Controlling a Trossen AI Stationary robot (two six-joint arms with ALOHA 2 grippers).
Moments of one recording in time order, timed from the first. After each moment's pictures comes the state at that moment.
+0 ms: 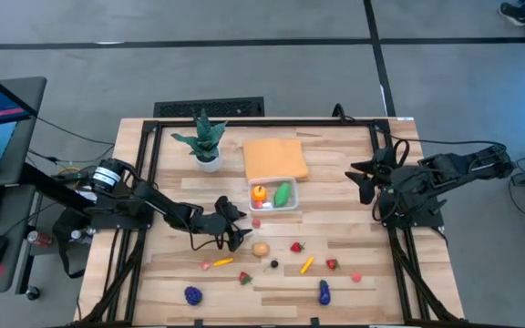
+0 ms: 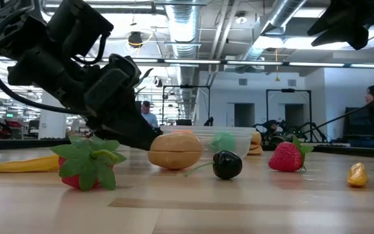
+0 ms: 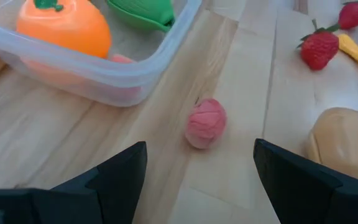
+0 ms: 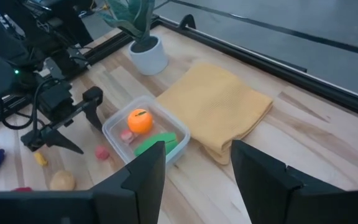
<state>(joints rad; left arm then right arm) -0.28 1.77 0.53 0.64 -0.41 -0.51 0.31 0.58 0.76 -0.84 0.66 0.70</state>
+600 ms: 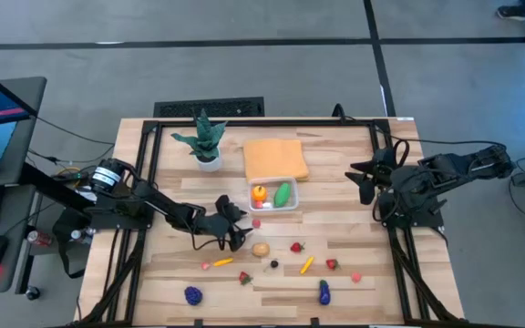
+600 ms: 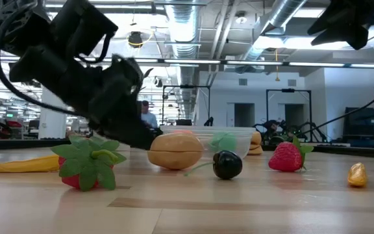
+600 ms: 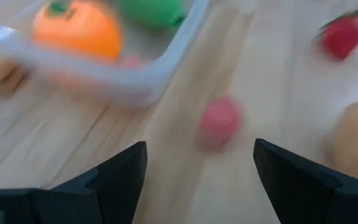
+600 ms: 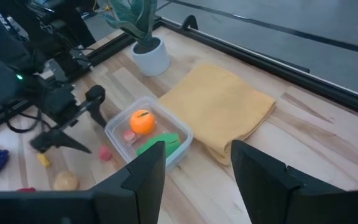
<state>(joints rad) -0.28 1.77 0.57 0.53 -0.47 -0.49 0.31 0.58 0.76 -0.83 0.65 0.70</state>
